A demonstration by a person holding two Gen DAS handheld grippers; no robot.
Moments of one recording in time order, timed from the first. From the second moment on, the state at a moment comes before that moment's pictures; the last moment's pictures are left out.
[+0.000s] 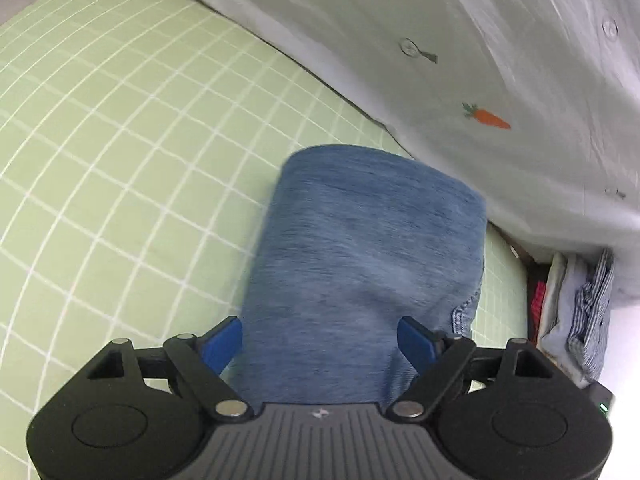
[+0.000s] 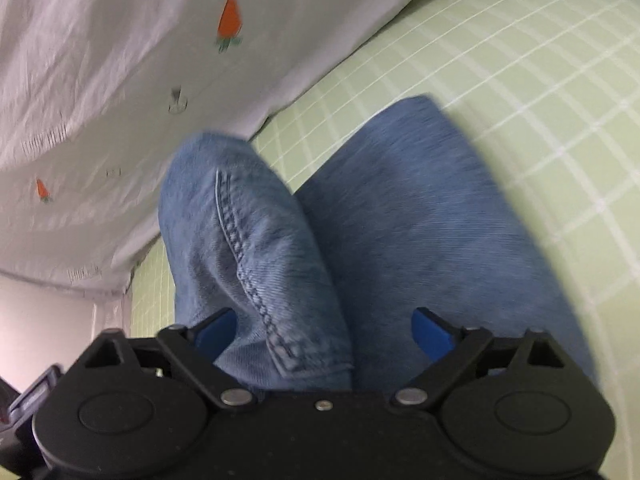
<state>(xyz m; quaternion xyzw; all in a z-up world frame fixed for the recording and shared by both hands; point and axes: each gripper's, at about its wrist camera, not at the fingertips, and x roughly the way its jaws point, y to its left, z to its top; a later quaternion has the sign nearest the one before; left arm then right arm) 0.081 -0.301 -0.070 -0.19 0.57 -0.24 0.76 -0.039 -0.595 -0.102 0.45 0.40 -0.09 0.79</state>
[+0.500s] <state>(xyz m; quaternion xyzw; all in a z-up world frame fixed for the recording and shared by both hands) 0.067 -0.321 -0.065 -0.11 0.57 -0.28 0.77 -0.105 -0.631 -0.077 0.35 0.38 -0.22 0.83</state>
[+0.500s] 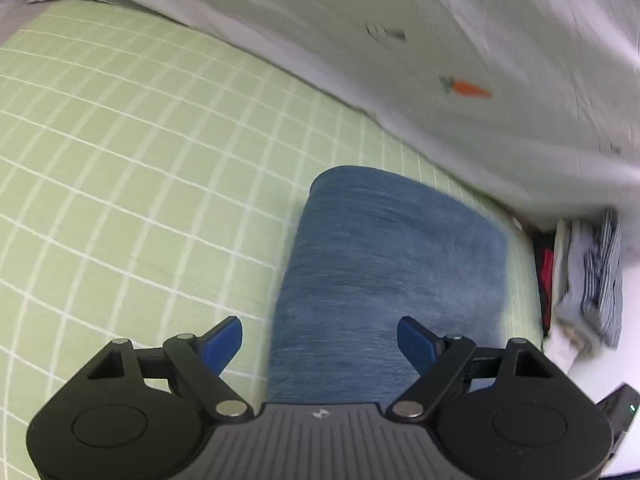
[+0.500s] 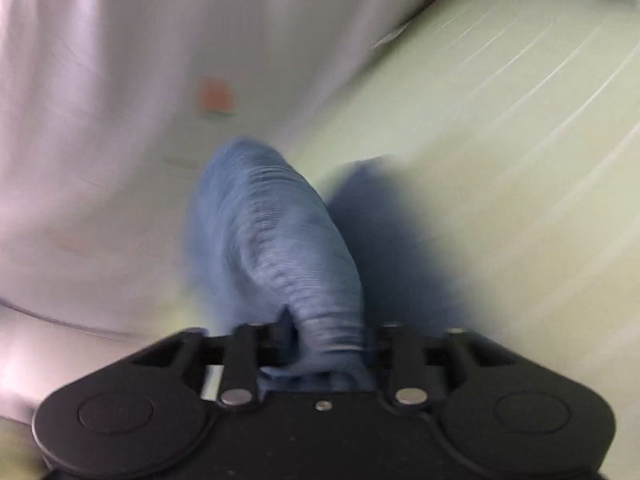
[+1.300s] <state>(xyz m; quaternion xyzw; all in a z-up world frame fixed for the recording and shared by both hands) 0.104 -0.376 -0.129 -0.10 0.62 -0.29 0.72 -0.059 -0.643 -0.107 0.32 0.41 -0.14 0.84</state>
